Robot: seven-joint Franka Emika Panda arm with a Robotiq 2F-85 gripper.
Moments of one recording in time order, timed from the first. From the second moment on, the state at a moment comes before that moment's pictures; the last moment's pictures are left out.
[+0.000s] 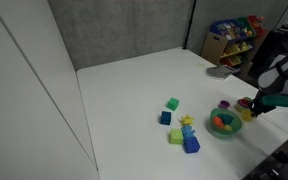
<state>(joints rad) -0.28 0.58 -0.18 -2.36 0.15 2.79 0.16</state>
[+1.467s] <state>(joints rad) -0.30 0.57 -0.26 -2.14 0.15 2.57 0.15</state>
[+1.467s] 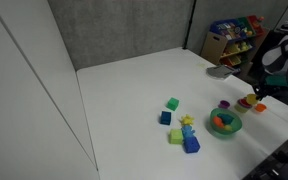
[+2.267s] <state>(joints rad) -0.31 0.64 -0.24 -2.07 0.16 2.58 0.15</state>
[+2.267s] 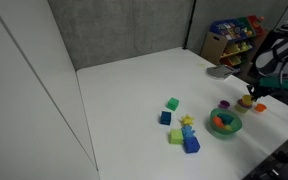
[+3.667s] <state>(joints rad) -0.25 0.15 -0.20 -2.30 0.03 2.26 0.02</state>
